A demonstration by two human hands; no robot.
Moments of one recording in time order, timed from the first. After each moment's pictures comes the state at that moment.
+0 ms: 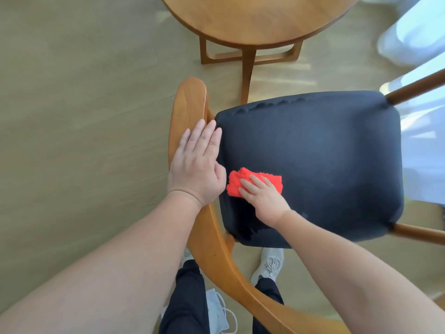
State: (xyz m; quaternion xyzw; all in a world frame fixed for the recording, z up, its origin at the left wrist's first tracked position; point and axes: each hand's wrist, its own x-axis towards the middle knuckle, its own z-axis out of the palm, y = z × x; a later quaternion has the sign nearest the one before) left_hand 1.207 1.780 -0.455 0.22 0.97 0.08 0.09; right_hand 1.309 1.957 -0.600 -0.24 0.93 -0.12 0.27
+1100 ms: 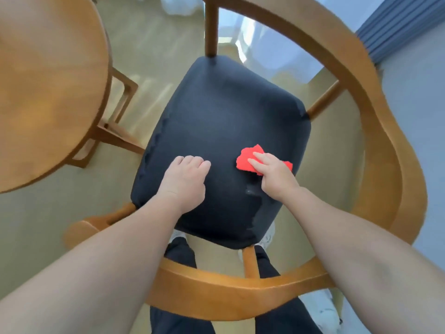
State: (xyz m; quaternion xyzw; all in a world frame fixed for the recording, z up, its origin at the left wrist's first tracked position) left_hand 1.147 1.924 -0.506 0.71 0.66 -0.12 0.20; right_hand 1.389 2.006 -0.573 0.45 0.83 -0.32 0.08
